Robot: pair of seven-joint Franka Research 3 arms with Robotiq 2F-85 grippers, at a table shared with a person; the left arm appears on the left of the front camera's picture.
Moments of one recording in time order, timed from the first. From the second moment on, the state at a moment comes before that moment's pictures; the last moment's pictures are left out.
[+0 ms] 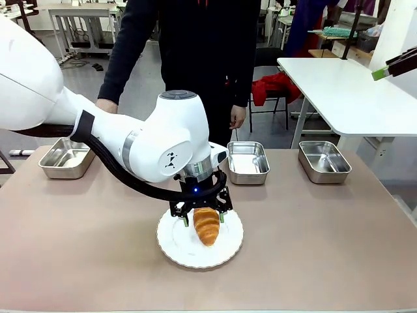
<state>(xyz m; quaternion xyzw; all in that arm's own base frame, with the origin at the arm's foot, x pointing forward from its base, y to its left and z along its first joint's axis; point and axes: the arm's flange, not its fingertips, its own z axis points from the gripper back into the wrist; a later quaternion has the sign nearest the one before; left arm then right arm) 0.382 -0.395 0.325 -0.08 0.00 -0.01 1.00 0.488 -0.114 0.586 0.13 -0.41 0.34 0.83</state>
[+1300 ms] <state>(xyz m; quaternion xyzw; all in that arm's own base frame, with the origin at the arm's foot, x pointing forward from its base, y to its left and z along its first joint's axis) 0.396 -0.402 0.314 -0.06 -0.02 -0.04 1.00 0.488 -0.114 0.586 0.13 -0.41 0.34 0.83</state>
